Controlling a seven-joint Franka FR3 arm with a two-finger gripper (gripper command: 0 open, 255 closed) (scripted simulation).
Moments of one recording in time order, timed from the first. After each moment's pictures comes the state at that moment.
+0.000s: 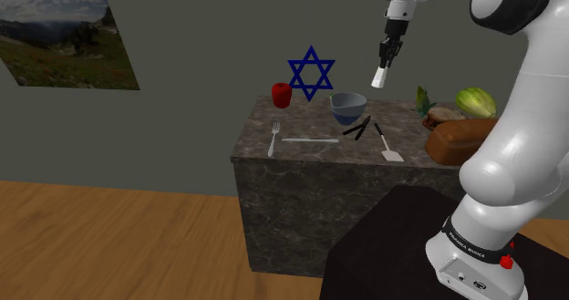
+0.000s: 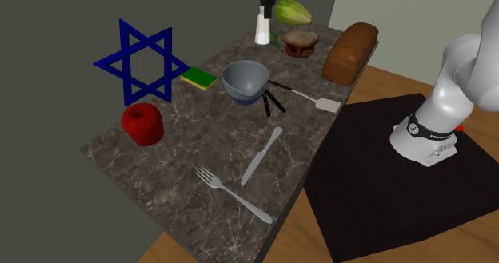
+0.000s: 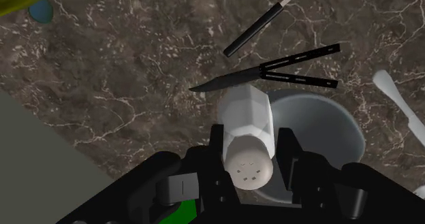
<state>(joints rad) -0.40 0.17 -0.27 -1.56 0.12 1.67 -0.68</state>
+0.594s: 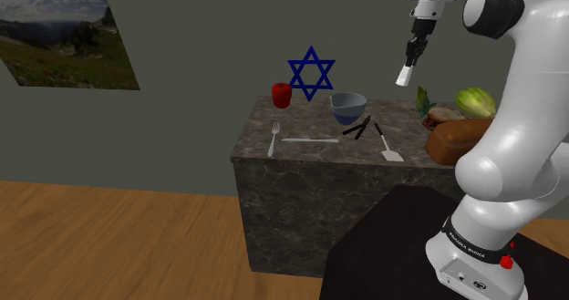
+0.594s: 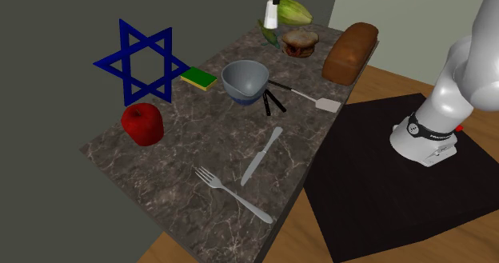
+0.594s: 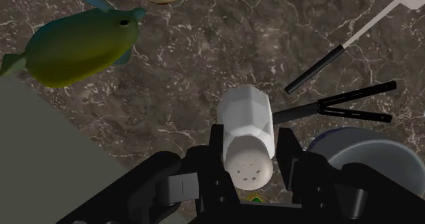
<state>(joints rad) -0.54 0.27 -0.35 -1.42 0.15 1.61 -0.88</state>
